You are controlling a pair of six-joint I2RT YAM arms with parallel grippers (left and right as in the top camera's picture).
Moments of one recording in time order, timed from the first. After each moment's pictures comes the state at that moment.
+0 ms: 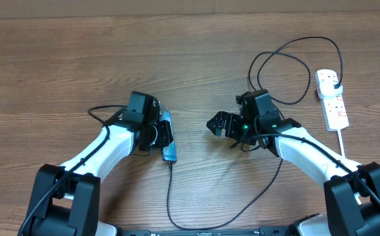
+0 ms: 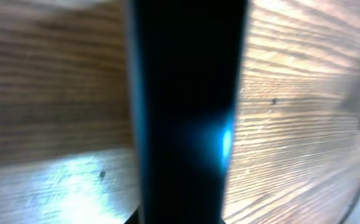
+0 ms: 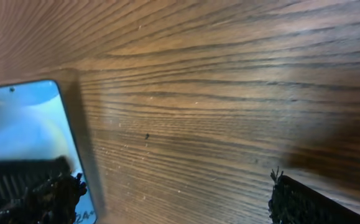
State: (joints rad) left arm -0.30 1.63 0.85 -0.48 0.35 -0.50; right arm 0.37 1.59 0.80 -0.24 -0.38 0.62
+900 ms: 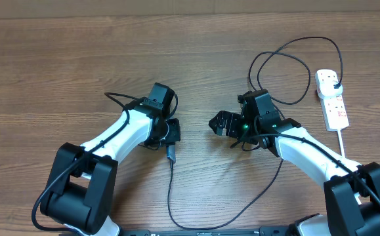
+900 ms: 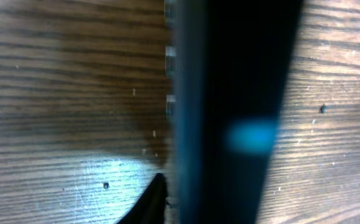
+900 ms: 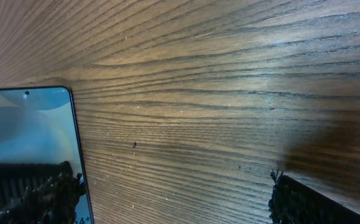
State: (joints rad) left arm -0.40 1.78 1.03 -0.66 0.19 -0.49; right arm 0.37 1.59 0.80 -0.24 -0.33 0.62
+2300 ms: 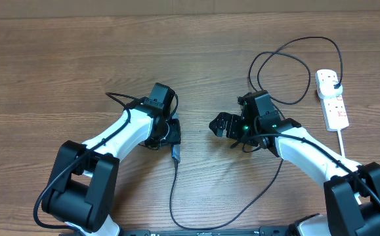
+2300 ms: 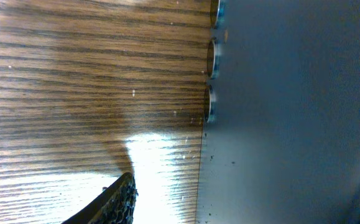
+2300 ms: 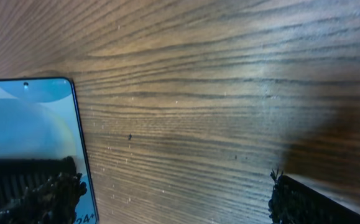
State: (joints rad) left arm -0.40 1.79 1.04 -0.66 0.19 -0.49; right arm 0.37 1.59 0.80 -0.27 -0.34 0.62
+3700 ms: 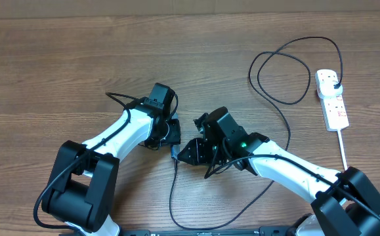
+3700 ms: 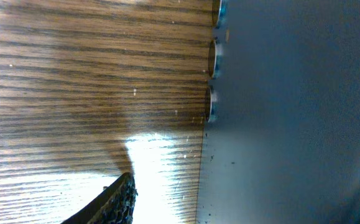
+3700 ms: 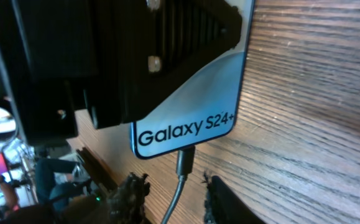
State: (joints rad) left arm -0.40 1.79 1.04 -0.66 0.19 -0.49; right arm 0.69 1.59 0.80 -0.19 -0.57 0.77
